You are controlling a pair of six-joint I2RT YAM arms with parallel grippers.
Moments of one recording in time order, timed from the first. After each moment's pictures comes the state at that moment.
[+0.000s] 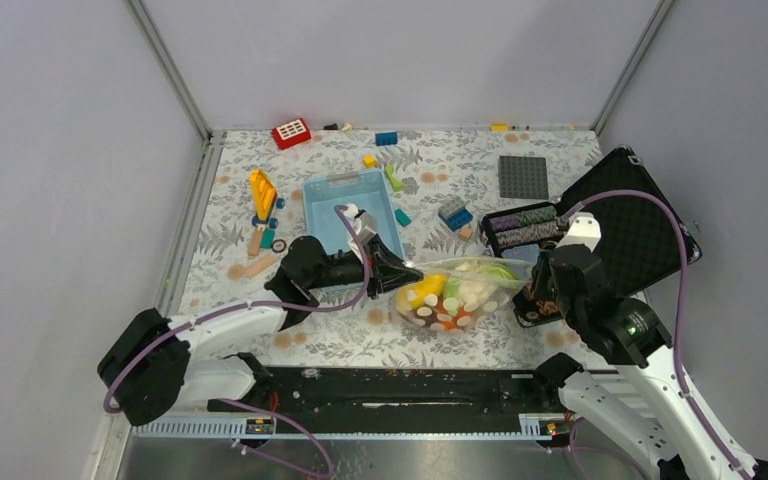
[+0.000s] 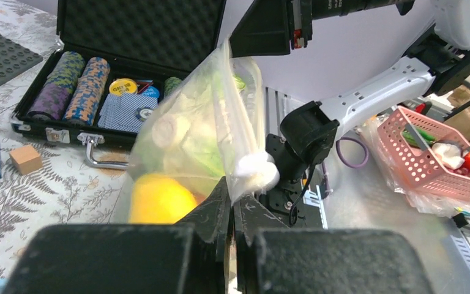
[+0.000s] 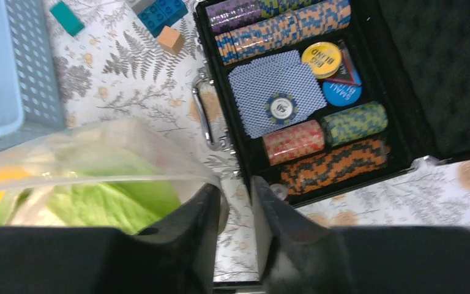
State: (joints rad) left arm -0.77 1.23 0.54 0.85 0.70 -0.47; right arm 0.56 0.62 0.91 -0.98 0.48 0.43
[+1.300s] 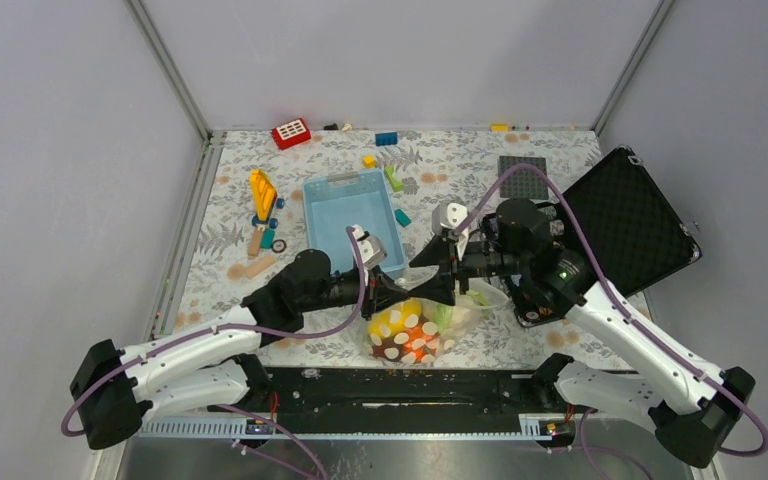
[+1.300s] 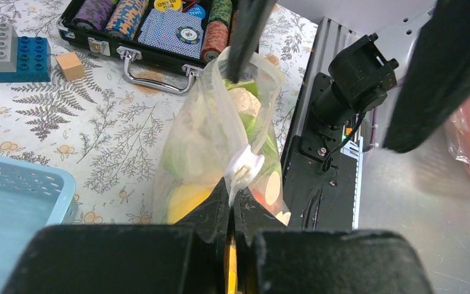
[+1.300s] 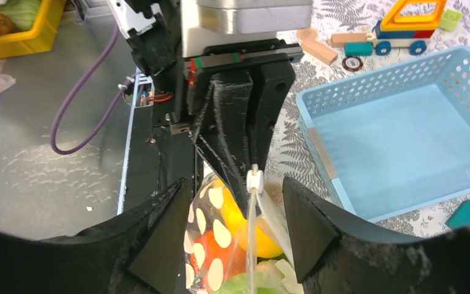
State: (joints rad) left arm -0.94 0.96 0.59 0.18 0.37 -0.23; right arm 0.73 0.97 0.97 -0.33 -0.78 -0.14
